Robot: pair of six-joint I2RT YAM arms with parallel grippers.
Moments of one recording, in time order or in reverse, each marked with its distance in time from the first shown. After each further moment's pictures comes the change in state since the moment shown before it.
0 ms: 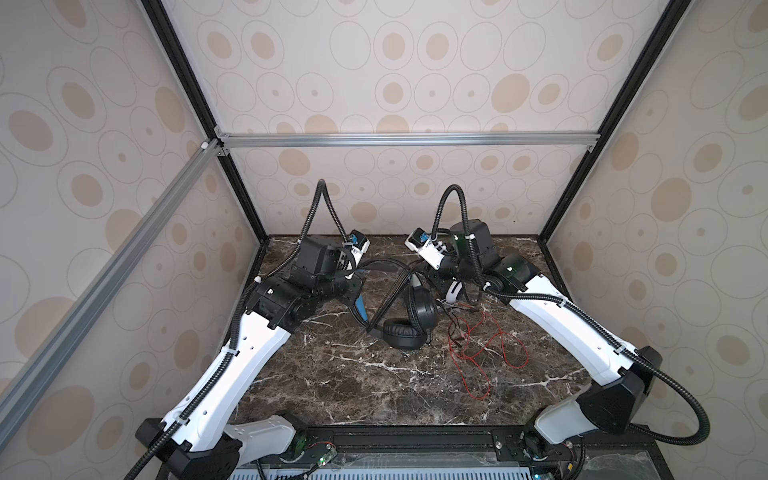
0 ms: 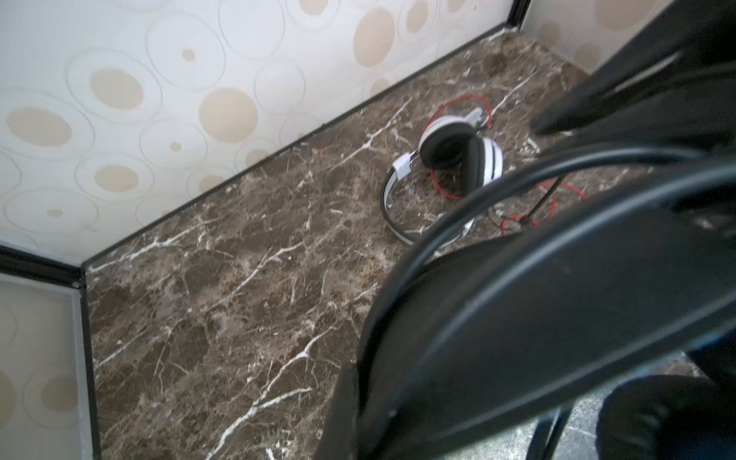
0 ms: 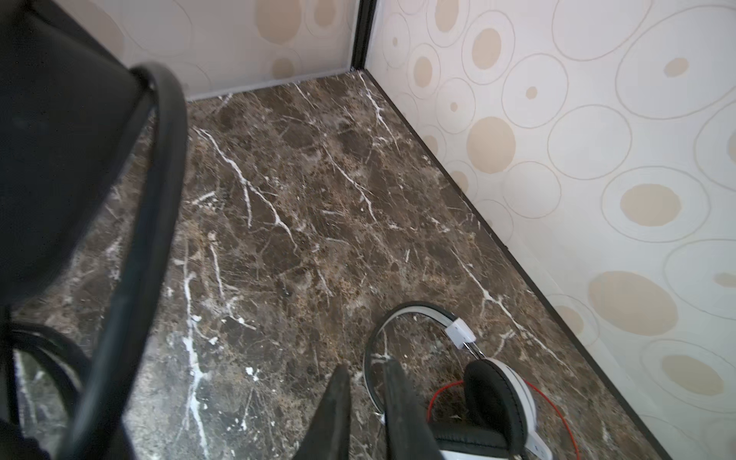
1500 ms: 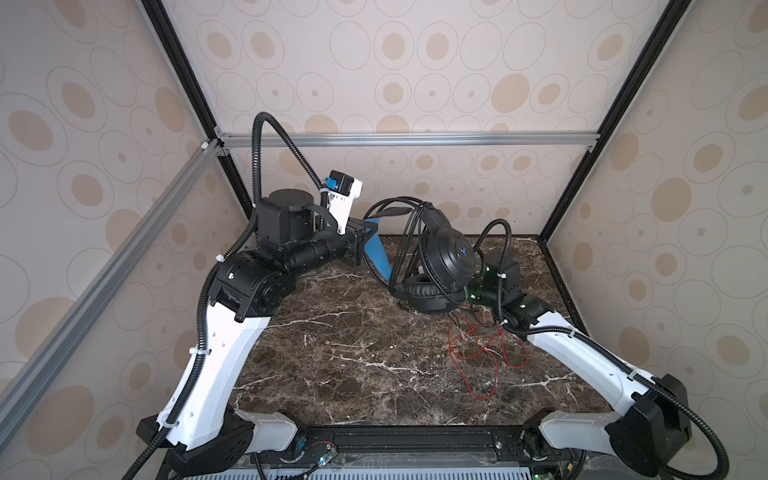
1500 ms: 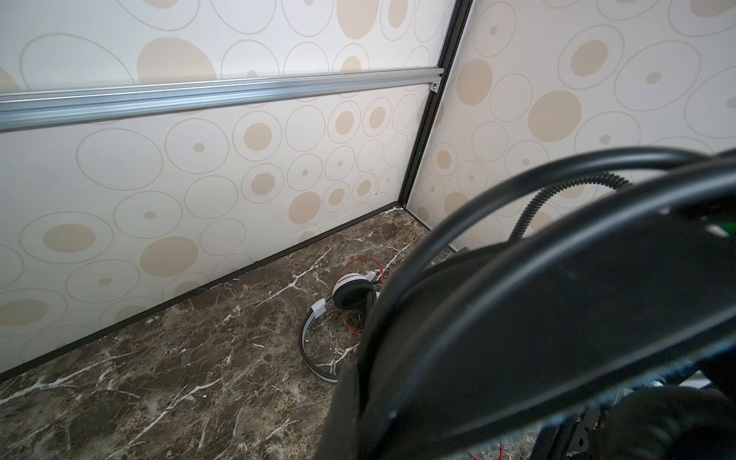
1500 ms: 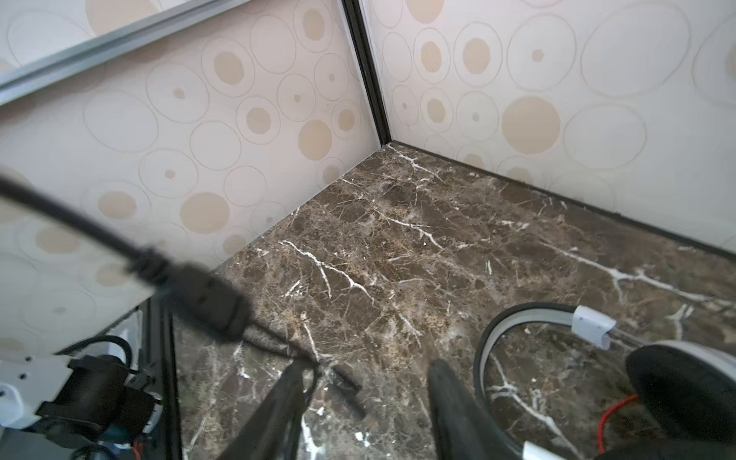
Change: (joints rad) left arm -0.001 0.124 0.441 0.005 0.217 -0.207; right arm -0.136 -0.229 -0.543 0.553 -0.274 0.486
